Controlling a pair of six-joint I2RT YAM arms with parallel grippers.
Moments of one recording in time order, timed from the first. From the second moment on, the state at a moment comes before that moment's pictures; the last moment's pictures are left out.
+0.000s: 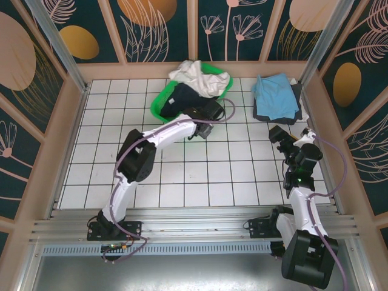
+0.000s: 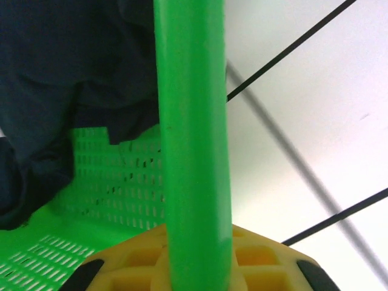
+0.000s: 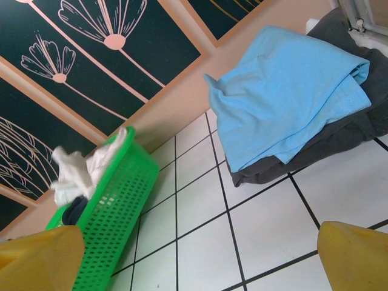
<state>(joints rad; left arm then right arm) -0.75 2.17 1.82 -0.76 -0.42 0.00 -0.25 0.82 0.30 0.36 -0.35 0.62</state>
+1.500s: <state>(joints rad) -0.03 1.99 1.47 -0.53 -0.54 0.12 -0.25 0.88 0.29 0.37 -0.34 0.62</state>
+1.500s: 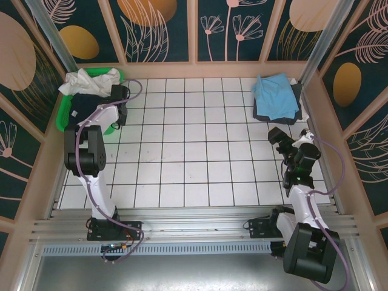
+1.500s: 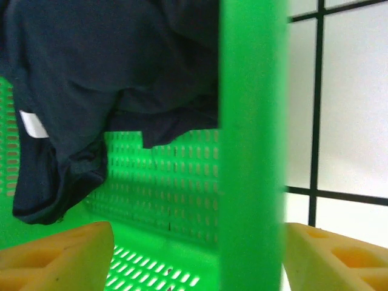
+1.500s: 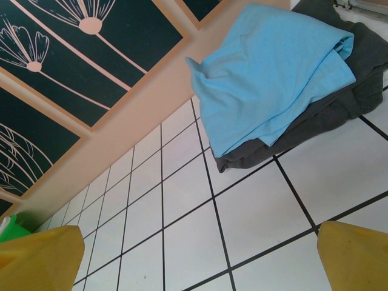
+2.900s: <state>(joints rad) 0.23 2.07 1.98 -0.61 -0.23 -0.51 -0.19 0.87 0.30 0.37 -0.37 0.57</state>
